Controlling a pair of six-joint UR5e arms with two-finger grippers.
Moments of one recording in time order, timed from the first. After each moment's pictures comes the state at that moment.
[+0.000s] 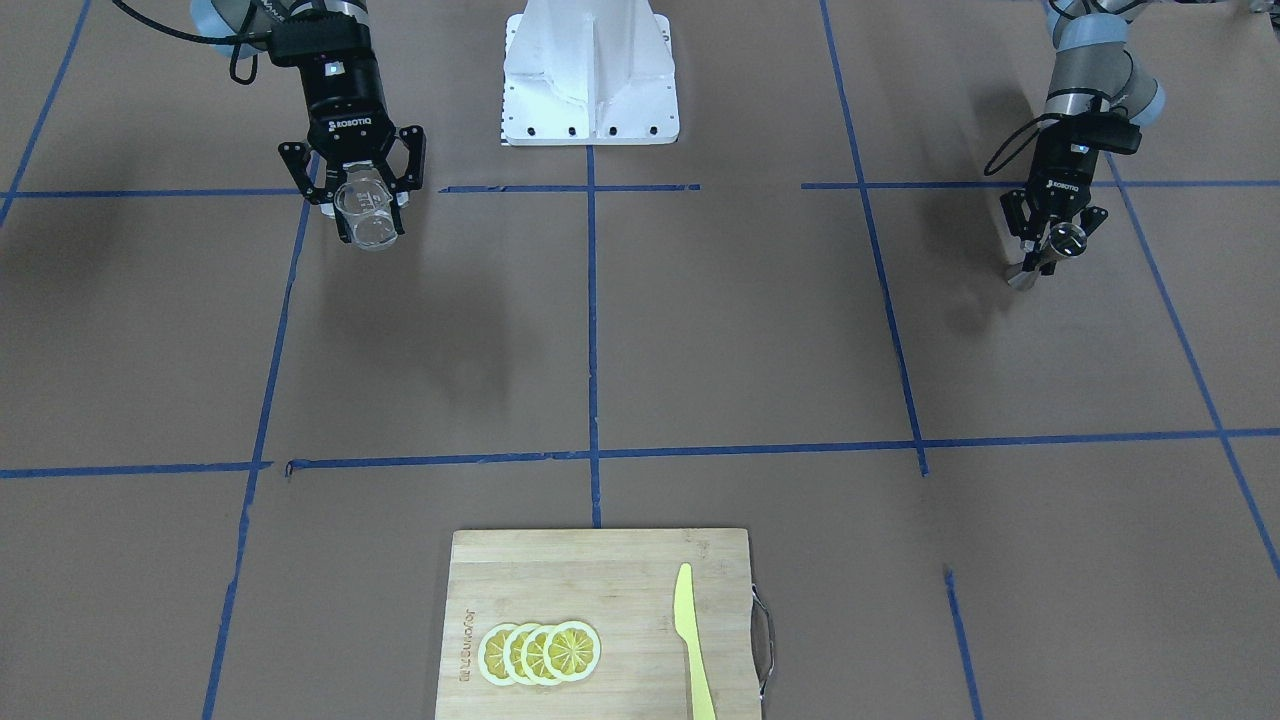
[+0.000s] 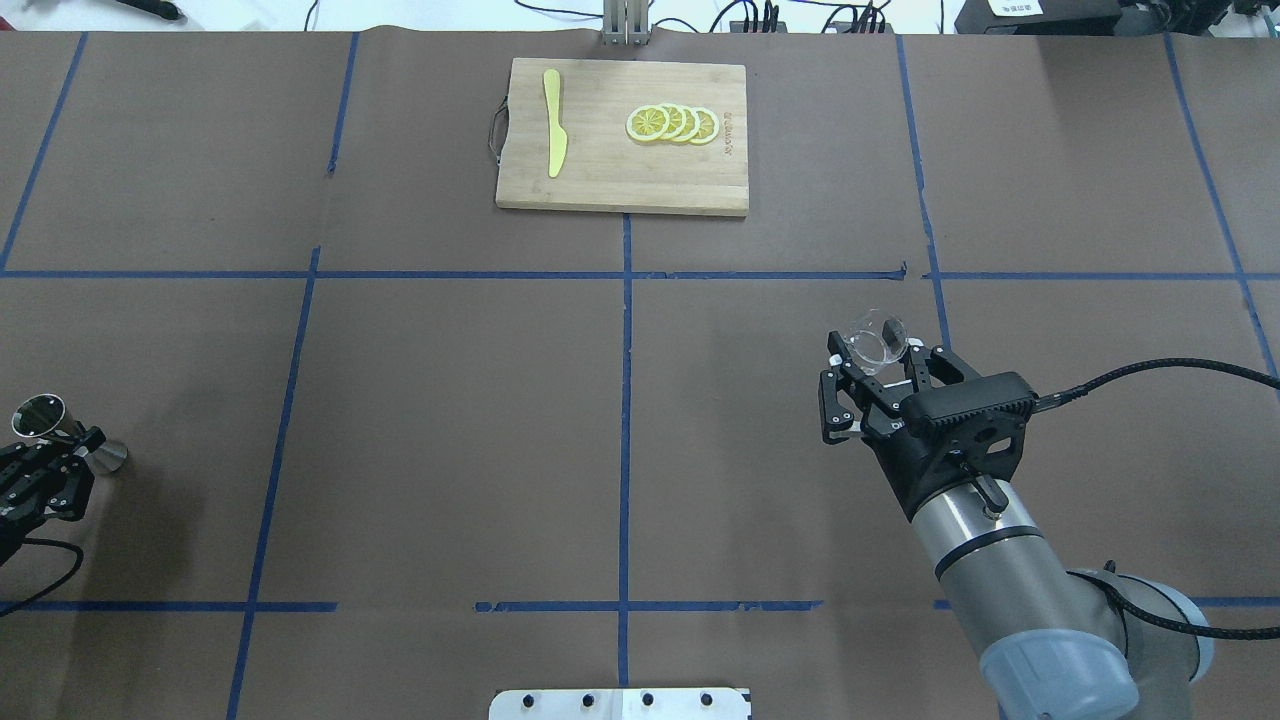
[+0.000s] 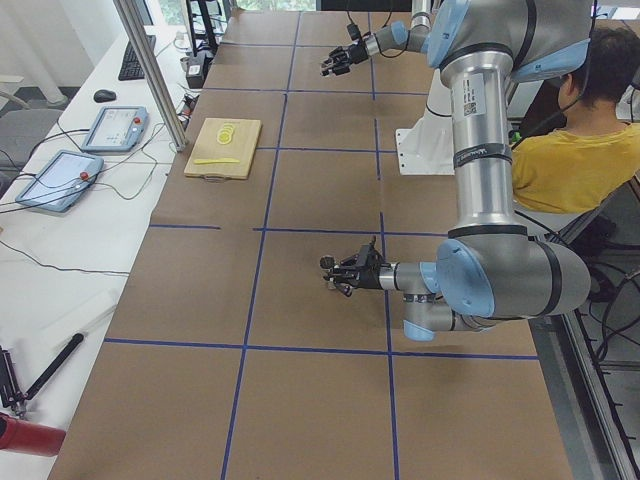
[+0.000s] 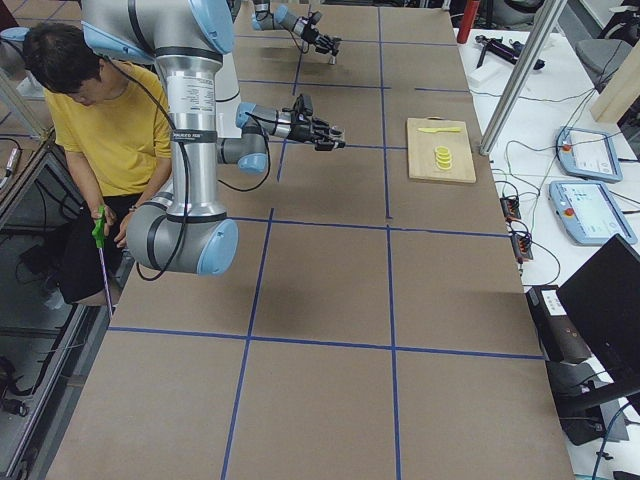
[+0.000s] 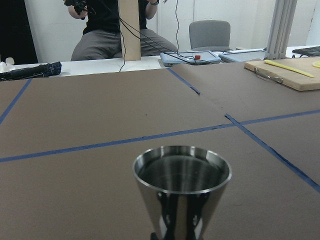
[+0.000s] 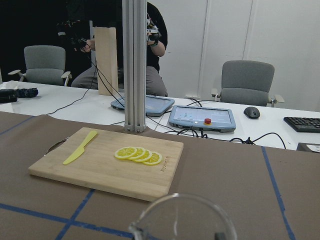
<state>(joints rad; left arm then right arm) -0.09 -1.26 -1.36 -3.44 -0.60 -0.93 0.13 -1.52 2.05 -0.84 0.55 0.98</state>
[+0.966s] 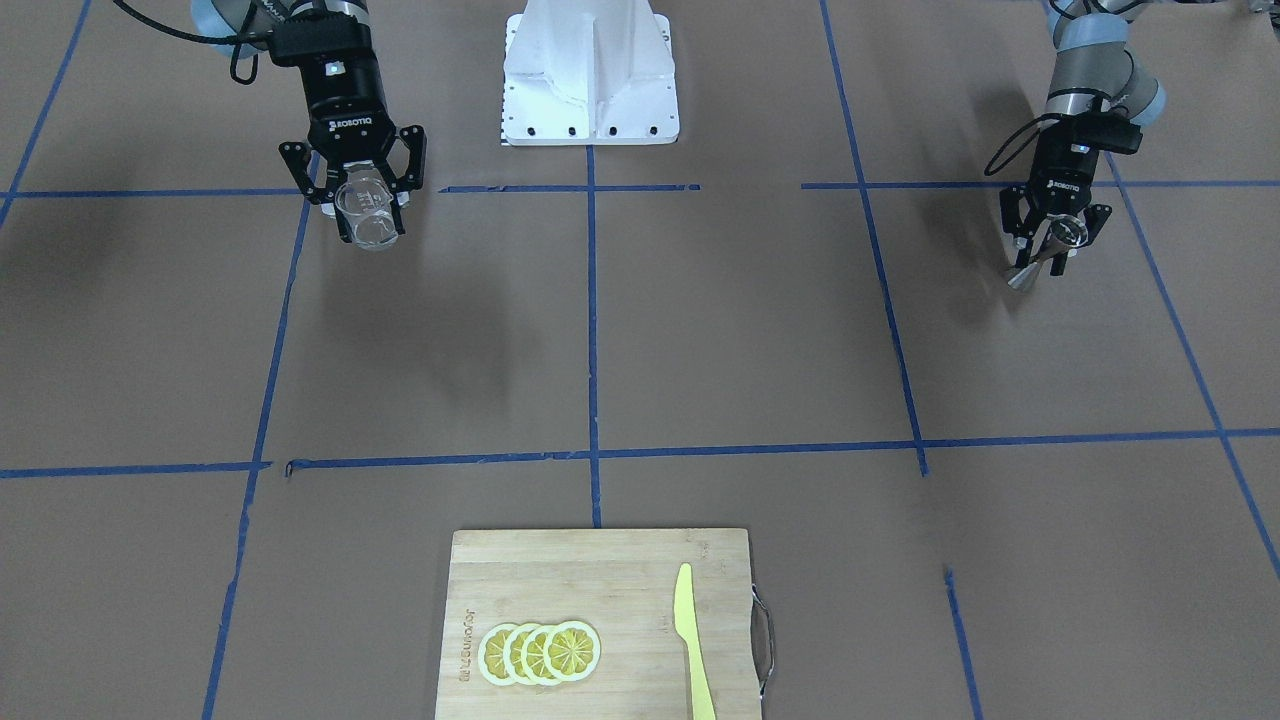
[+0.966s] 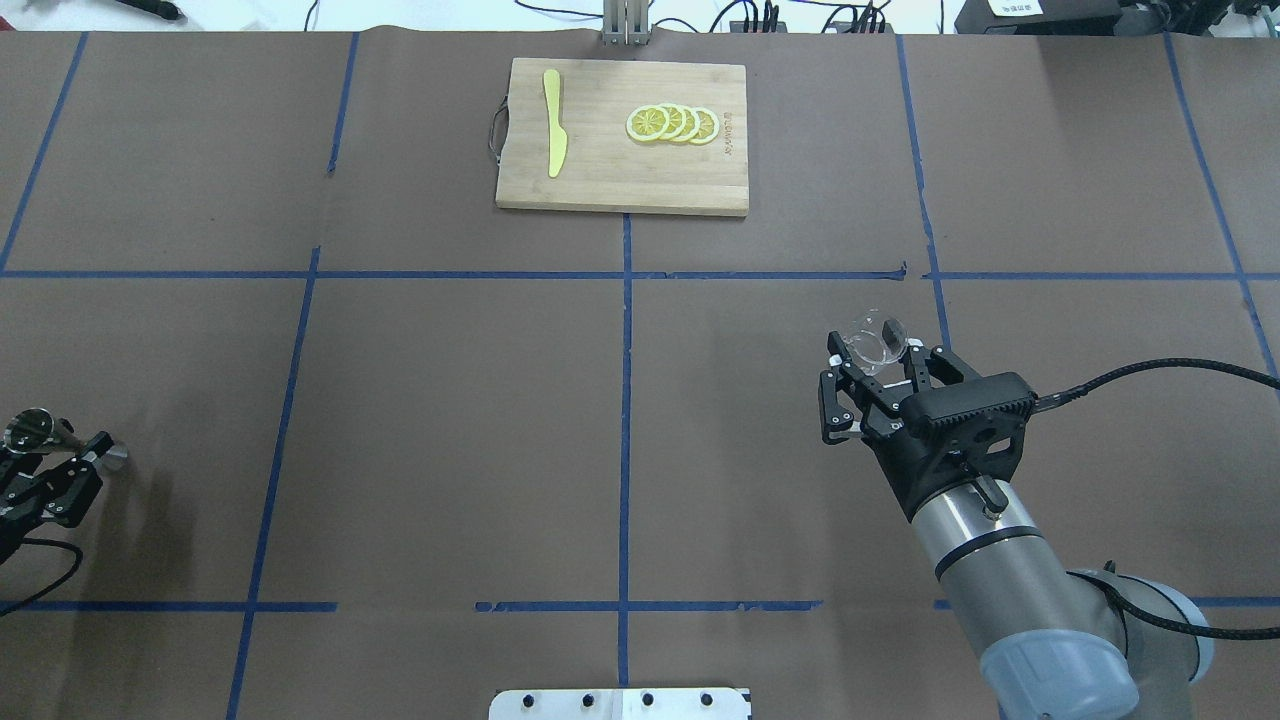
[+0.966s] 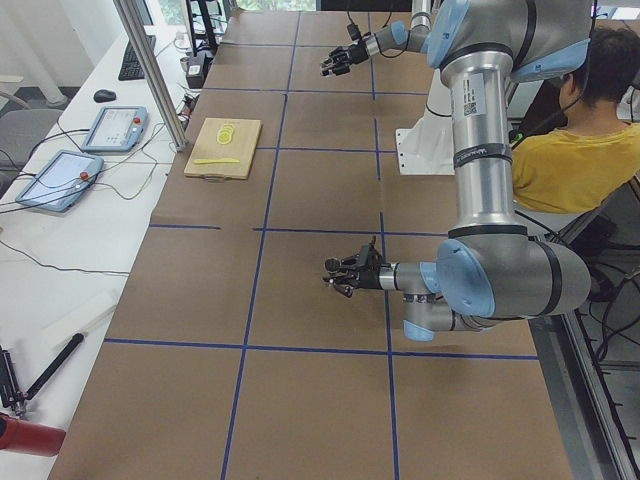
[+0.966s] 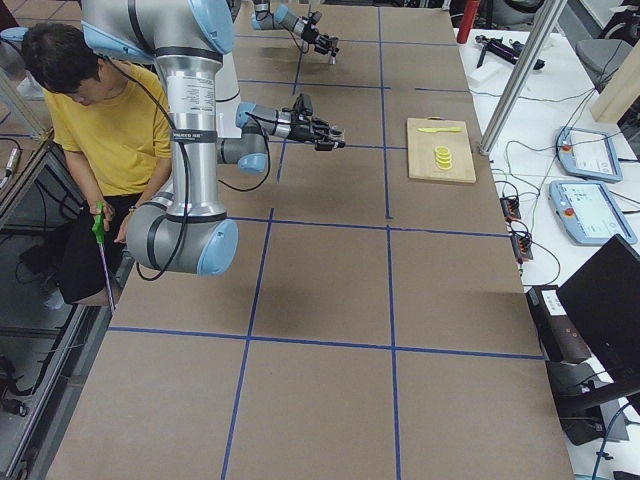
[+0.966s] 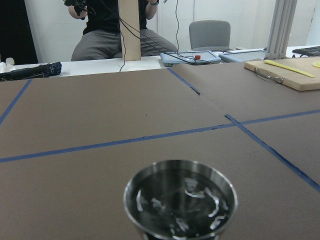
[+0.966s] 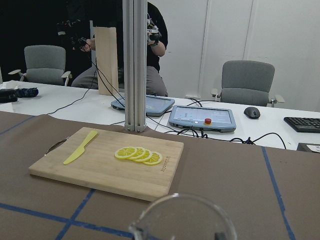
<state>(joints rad) -0.09 -1.26 -1.36 -3.44 -0.60 -0.93 0.13 -1.52 2.05 -0.84 0.55 0.98</state>
